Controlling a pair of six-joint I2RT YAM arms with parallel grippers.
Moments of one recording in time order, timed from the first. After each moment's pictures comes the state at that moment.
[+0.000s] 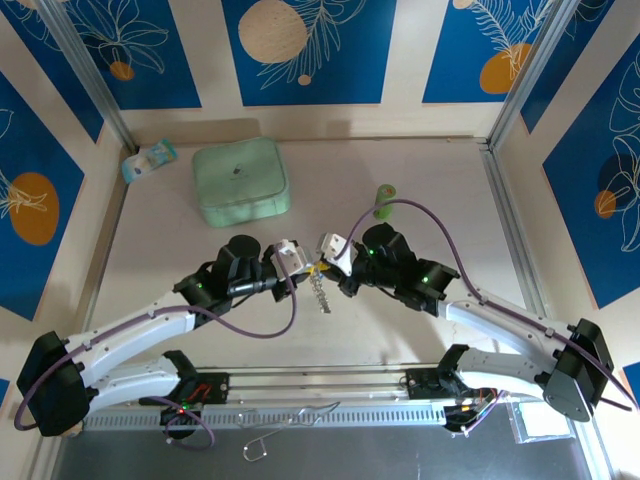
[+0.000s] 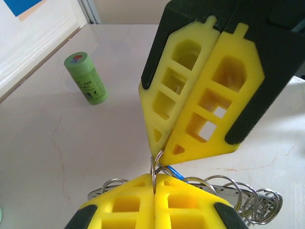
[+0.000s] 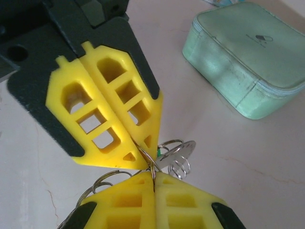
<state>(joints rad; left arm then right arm) -0.84 1.05 0.68 -0.03 0.25 0.31 0.85 1.09 0.80 -0.23 -0.20 -0.31</state>
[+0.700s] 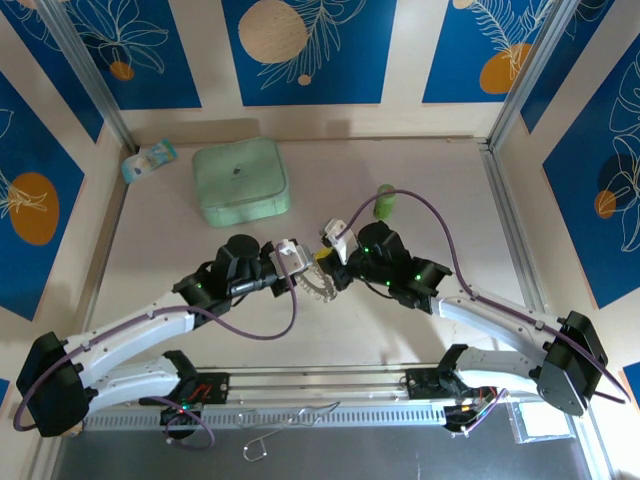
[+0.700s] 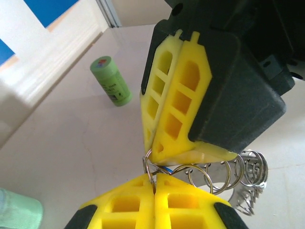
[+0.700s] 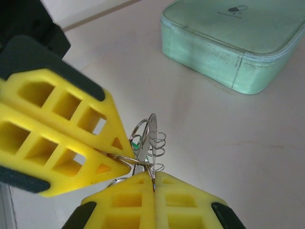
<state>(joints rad) -0.84 1.04 0.68 -0.01 0.15 0.41 0.84 1.13 0.79 -0.14 -0.13 0.04</state>
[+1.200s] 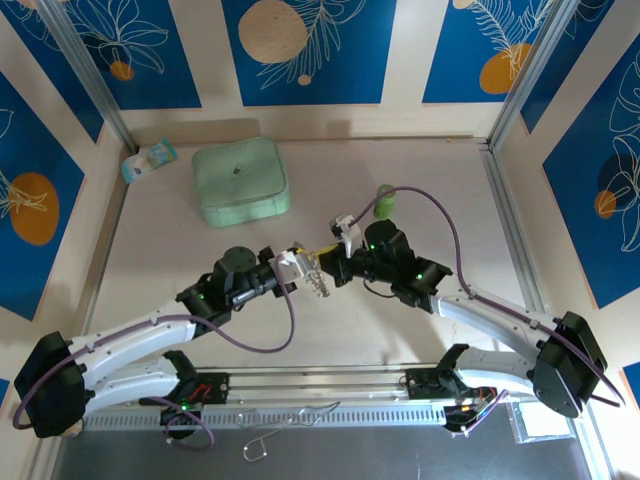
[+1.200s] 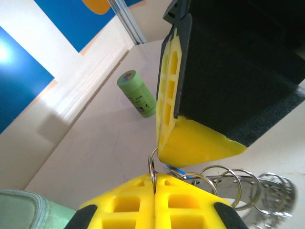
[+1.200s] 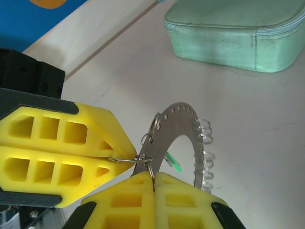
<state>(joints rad) -0.87 1.02 0.55 0.22 0.05 0.50 0.78 1.14 0.74 -0.04 -0.28 0.30</state>
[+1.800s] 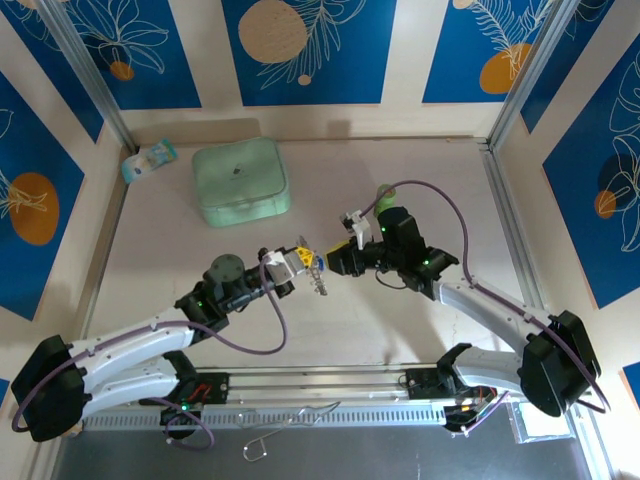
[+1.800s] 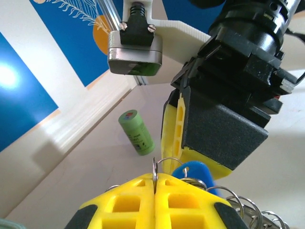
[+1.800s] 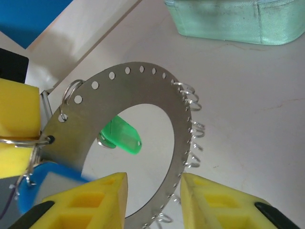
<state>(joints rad) -0.86 0.99 0.47 0.46 0.13 0.36 0.60 1.17 0.76 -0.14 -0.54 0.23</state>
